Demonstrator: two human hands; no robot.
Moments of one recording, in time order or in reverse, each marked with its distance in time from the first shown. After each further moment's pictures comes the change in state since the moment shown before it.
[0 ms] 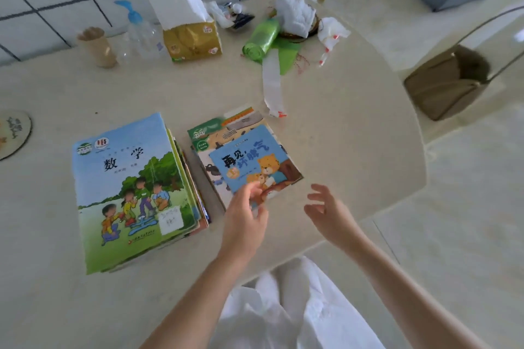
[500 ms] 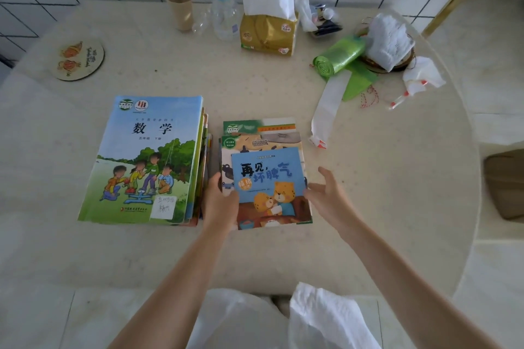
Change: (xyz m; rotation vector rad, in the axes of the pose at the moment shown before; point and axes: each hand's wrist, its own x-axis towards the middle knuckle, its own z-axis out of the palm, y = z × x) left_hand 0.072 -0.021 0.006 -0.343 0.418 -0.684; right_hand 0.132 -0.061 -0.020 0.039 -0.353 0.015
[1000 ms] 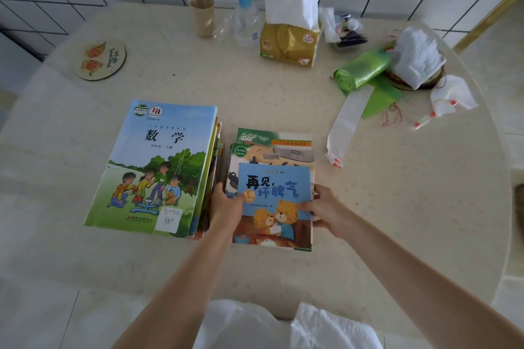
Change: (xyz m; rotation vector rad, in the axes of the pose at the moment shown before) left_hand 0.030 0.013 0.008 -0.083 0.042 -0.199; right_hand 0.053 -0.017 0.015 0.093 -0.234 0.175
